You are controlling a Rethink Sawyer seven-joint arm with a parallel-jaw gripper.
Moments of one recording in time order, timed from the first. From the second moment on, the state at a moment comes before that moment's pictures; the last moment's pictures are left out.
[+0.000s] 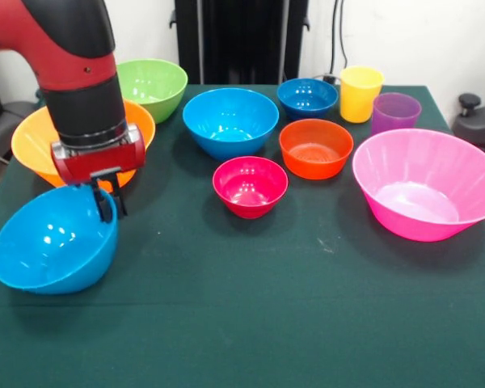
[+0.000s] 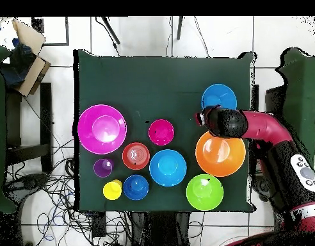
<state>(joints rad) -0.91 -0.43 0.61 1.47 -0.65 0.63 1.28</state>
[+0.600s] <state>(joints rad) -0.90 -0.59 0.61 1.57 -0.60 0.63 1.28</state>
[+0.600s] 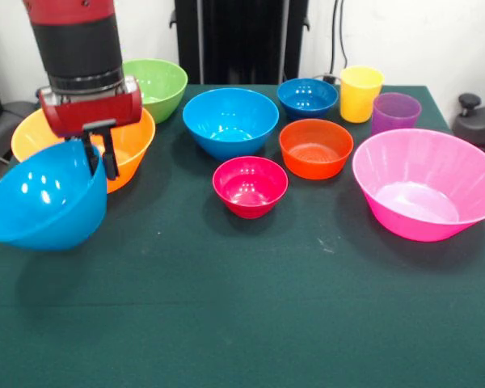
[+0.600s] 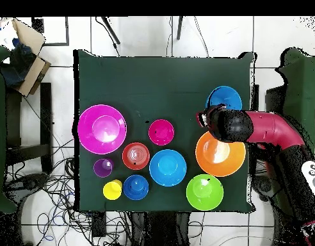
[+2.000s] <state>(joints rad) -0.76 -0.88 0.51 1.81 -0.47 0.66 1.31</state>
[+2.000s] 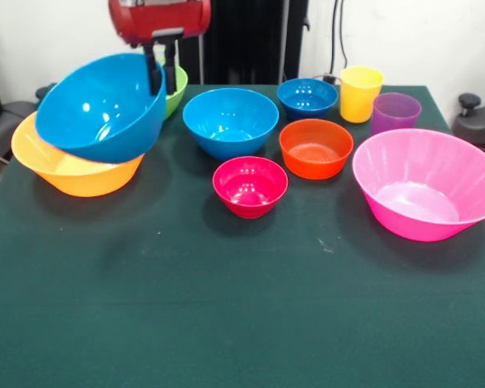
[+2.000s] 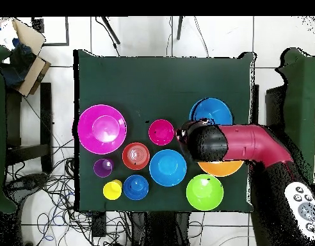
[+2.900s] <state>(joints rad) -0.63 -1.08 0.38 1.99 -0.40 0.66 1.47</state>
